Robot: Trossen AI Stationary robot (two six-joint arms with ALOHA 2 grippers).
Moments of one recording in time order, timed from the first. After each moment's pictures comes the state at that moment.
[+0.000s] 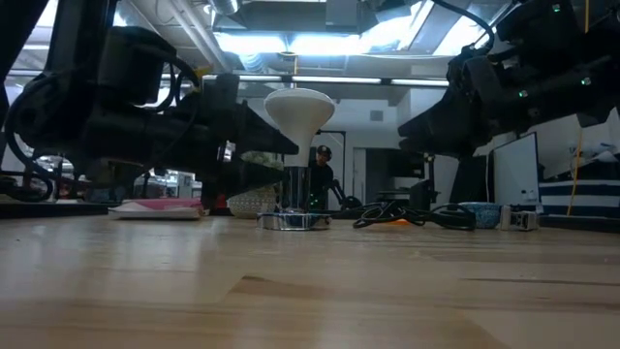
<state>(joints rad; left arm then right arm) -0.17 2.05 0.41 1.57 -0.50 -0.56 0.06 1.38 0.25 0.89 0.28 0.26</state>
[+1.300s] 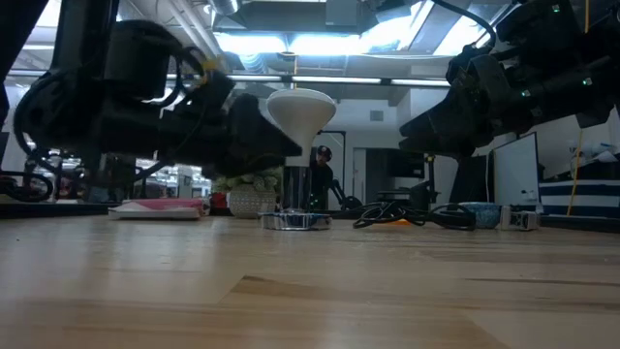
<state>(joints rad) -0.17 2.05 0.45 1.57 -0.69 -0.14 0.06 1.38 0.25 0.89 0.22 0.26</state>
